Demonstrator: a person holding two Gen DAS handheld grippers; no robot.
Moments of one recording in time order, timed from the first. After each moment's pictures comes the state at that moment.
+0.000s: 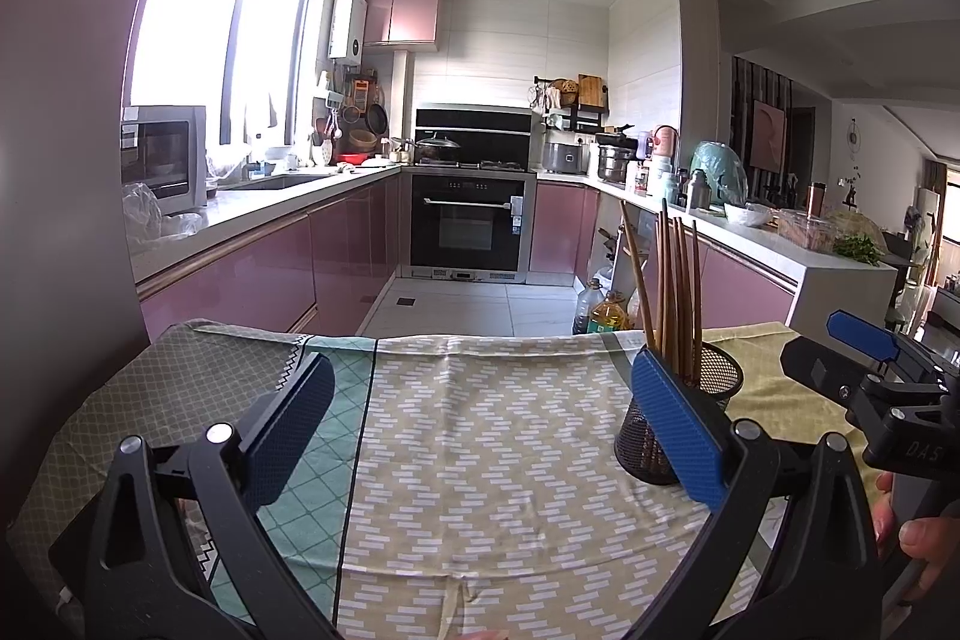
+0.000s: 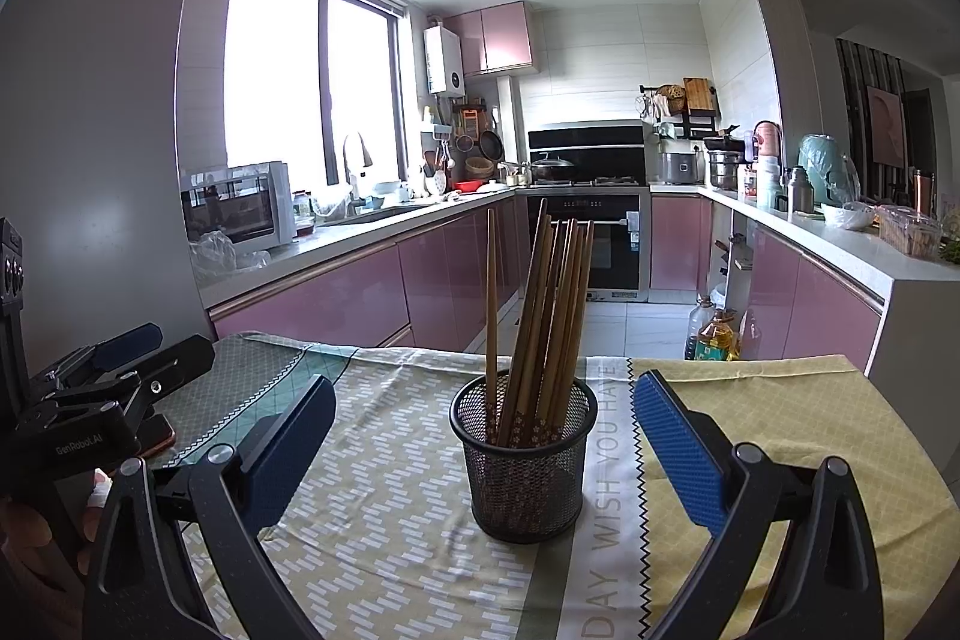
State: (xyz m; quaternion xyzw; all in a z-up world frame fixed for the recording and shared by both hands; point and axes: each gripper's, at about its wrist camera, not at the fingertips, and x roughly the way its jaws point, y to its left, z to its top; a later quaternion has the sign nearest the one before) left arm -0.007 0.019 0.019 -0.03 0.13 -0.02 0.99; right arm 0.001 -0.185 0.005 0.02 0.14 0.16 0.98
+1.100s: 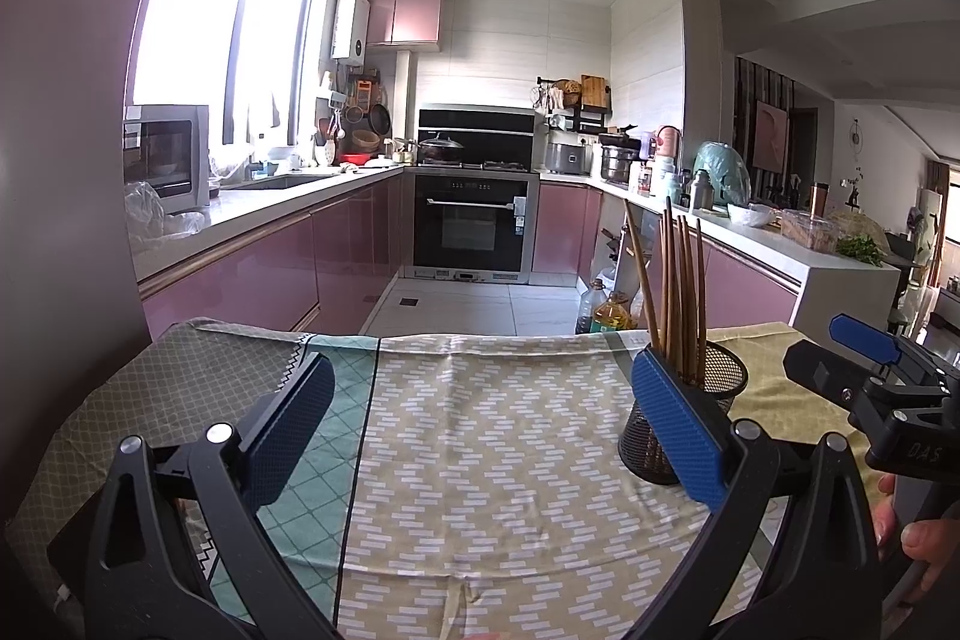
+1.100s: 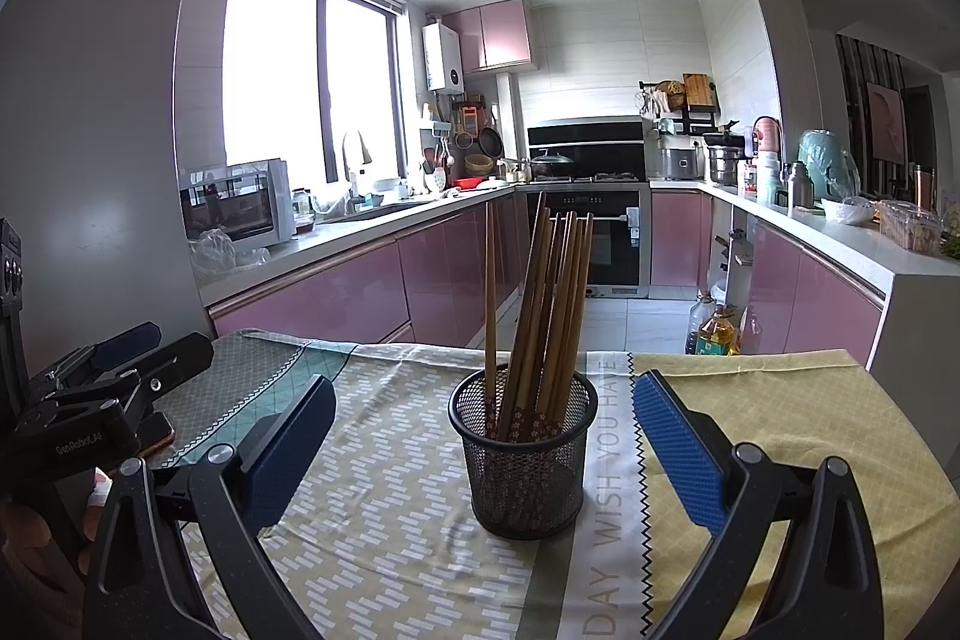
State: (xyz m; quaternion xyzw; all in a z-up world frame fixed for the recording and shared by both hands) left arm -0.008 0.017 0.013 -0.03 0.13 -0.02 0.99; right arm 0.002 -0.183 0.001 0.02 0.15 0.16 0.98
